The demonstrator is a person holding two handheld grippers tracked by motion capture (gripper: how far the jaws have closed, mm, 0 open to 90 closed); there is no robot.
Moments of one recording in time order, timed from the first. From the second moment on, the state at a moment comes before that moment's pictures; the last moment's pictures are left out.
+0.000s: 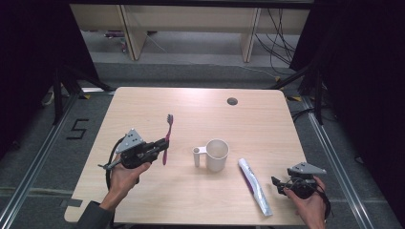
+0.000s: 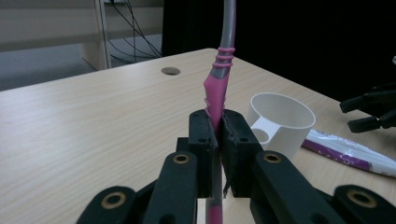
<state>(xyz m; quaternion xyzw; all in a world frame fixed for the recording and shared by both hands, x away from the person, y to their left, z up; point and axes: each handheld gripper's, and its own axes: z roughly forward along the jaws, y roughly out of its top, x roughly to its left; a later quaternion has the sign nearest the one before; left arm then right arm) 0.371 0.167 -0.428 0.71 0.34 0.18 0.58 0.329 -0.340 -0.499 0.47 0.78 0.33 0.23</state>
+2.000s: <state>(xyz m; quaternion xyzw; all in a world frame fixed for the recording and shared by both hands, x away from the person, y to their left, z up) 0.398 0.083 -0.438 0.71 0.27 0.19 0.62 0.328 -0.337 -0.499 0.49 0.78 0.33 0.20</state>
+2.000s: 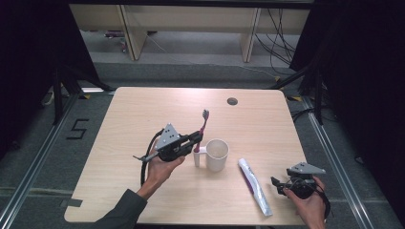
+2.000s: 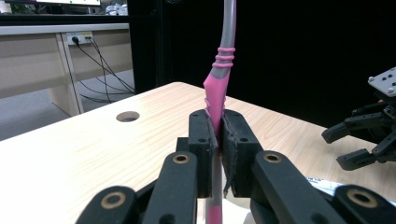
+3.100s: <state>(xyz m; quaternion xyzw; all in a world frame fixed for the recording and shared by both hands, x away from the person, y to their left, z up) 0.396 0.093 -0.471 0.75 0.27 0.18 0.58 0.327 -0.335 -0.499 0.50 0.78 0.33 0.20</state>
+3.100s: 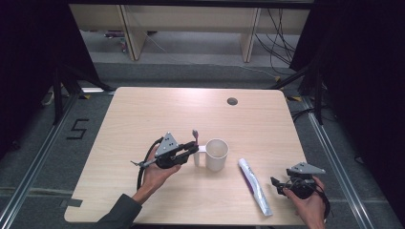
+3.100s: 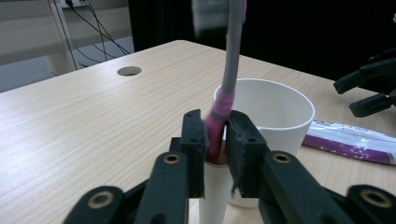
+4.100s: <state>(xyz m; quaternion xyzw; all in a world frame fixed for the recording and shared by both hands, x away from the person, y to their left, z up) 0.342 0.145 -0.460 0.77 0.32 0.16 0.53 0.329 -0.336 -0.499 0.48 0.78 0.33 0.21</state>
